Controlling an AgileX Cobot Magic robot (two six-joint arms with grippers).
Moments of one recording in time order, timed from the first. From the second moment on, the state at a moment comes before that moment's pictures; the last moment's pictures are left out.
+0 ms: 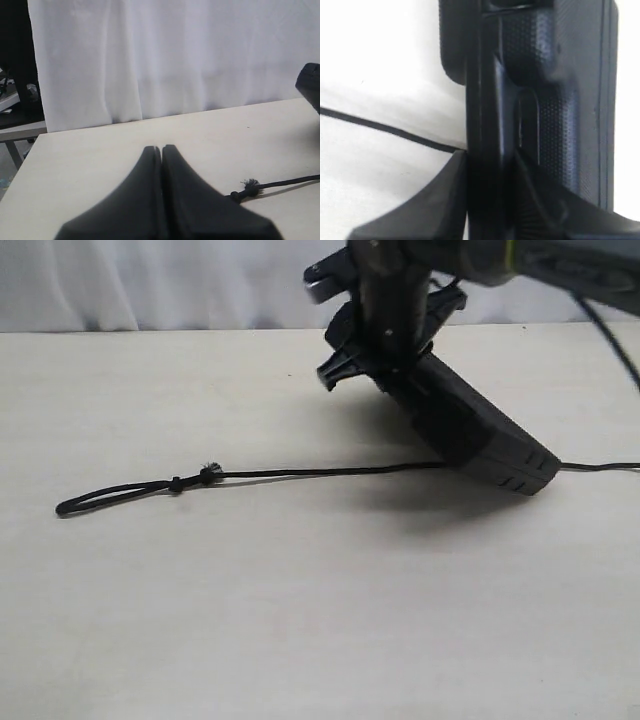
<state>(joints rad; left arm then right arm) -0.09 0.00 0.00 0.00 0.14 0.03 0.49 2.10 -1.87 -0.34 1.16 0.15</state>
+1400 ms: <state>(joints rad) -0.09 0.00 0.00 0.00 0.14 0.03 -0.29 2.05 -1.95 0.18 1.19 -0.13</state>
